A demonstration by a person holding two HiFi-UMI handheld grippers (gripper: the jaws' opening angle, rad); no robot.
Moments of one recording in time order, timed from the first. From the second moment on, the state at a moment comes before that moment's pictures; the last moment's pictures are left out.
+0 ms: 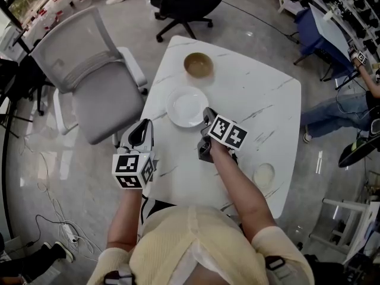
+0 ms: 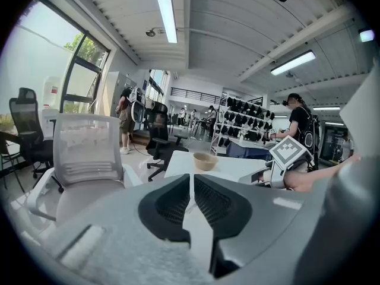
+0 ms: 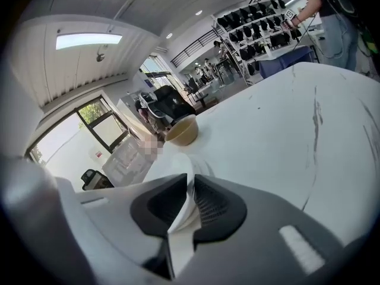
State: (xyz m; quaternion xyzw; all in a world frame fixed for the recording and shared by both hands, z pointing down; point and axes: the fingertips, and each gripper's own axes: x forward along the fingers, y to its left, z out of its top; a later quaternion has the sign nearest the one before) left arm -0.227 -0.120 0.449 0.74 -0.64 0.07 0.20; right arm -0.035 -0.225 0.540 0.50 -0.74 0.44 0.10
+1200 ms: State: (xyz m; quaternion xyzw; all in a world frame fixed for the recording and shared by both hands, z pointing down) left arm -0.203 -0.123 0.435 0.75 -0.63 0.07 0.18; right arm -0.041 -0.195 0.488 0.45 -0.84 0.23 0.20
